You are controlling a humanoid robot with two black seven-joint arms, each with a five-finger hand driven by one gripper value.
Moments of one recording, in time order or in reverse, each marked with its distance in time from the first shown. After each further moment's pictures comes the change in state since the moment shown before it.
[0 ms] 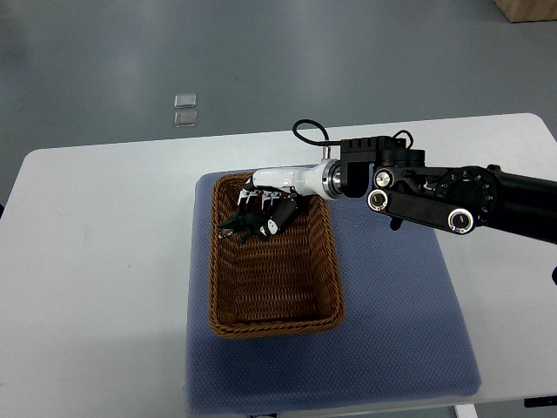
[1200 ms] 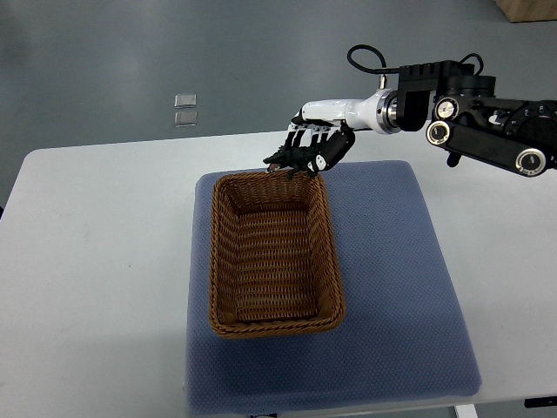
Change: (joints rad) left arm 0.000 0.000 0.000 -0.001 -0.001 0.000 0.000; right arm 0.162 -0.172 0.000 0.048 0.007 0.069 -0.020
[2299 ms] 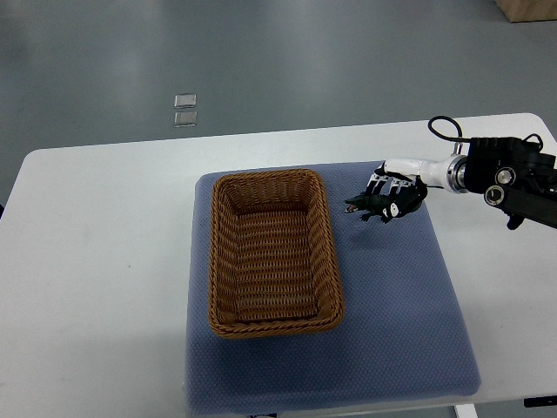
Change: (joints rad) left arm 0.000 0.000 -0.003 0.012 0.000 0.000 0.000; right arm -0.254 -0.199 -0.011 -0.010 -0.014 -0.094 -0.013
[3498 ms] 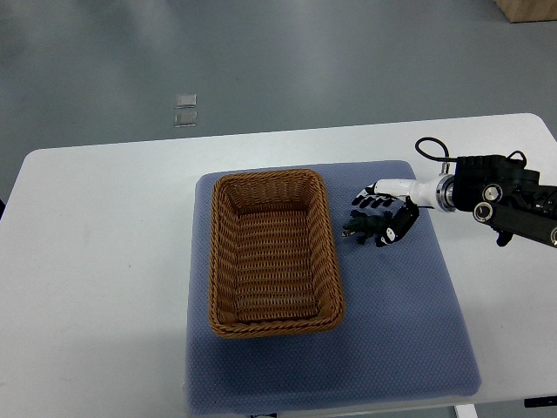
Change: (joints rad) left arm -0.001 0.000 0.000 0.001 0.000 0.000 -0.001; right arm -0.060 0.042 -0.001 0.006 -0.005 0.021 -0.019
